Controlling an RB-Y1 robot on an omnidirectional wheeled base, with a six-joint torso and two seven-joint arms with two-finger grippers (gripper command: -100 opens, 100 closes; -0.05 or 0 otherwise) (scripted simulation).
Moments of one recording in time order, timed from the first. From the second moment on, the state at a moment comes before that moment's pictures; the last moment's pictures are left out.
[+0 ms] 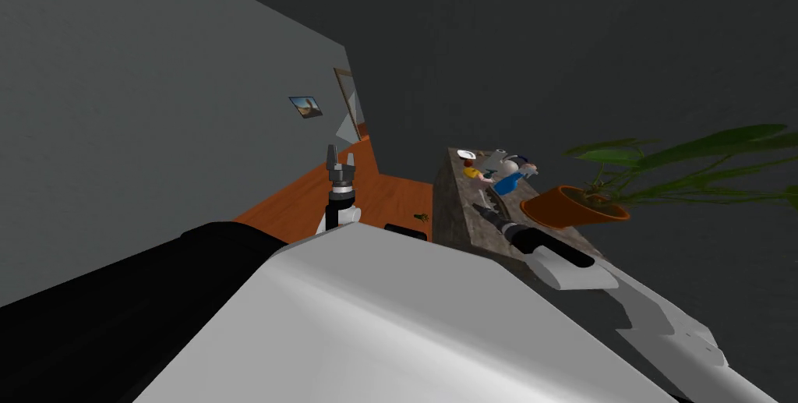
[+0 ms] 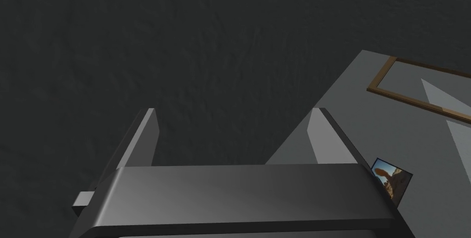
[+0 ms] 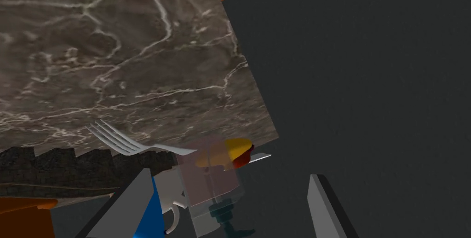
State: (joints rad) left arm 0.53 0.04 0.05 -2.29 0.07 -0.56 -0.03; right arm 0.54 -1.08 0.01 -2.03 -0.59 0.39 0.64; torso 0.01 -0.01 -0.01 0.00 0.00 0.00
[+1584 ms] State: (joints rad) left arm 0.53 0.04 0.05 -2.29 0.07 -0.56 -0.03; right arm 0.57 -1.47 0.06 -1.90 -0.84 0.84 0.99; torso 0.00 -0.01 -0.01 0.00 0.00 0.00
